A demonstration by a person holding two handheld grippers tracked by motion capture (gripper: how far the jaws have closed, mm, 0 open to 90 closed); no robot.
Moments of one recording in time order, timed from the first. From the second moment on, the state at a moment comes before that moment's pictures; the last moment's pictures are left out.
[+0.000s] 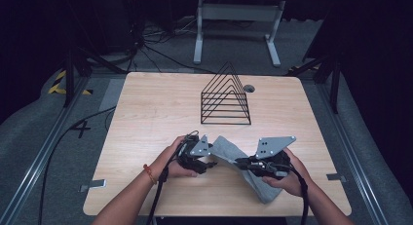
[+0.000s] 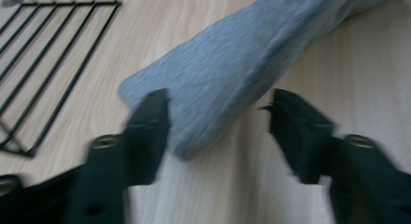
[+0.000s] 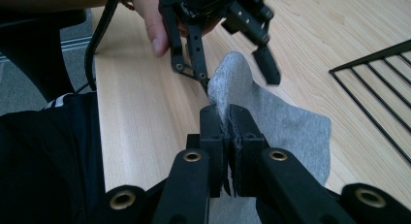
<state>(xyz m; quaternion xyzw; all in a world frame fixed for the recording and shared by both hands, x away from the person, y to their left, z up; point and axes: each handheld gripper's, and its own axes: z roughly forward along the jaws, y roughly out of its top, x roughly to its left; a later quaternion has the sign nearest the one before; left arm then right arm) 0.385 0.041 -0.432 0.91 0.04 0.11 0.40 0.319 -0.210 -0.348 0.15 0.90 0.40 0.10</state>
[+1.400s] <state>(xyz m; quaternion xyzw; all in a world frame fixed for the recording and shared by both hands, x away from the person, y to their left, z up) 0.387 0.056 -0.402 0.89 0.11 0.13 0.42 0.302 -0.247 -0.396 0.27 0.85 0.43 0.17</state>
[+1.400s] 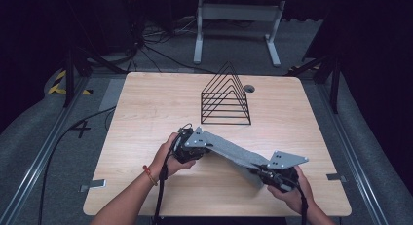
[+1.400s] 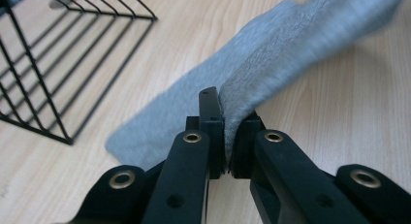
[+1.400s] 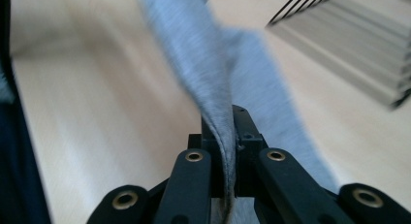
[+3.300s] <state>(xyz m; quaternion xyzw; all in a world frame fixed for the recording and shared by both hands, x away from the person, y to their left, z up) 0.450 0.119 -0.241 0.85 0.12 0.20 0.48 0.396 -0.208 -0.238 0.17 0.79 0.53 0.26</state>
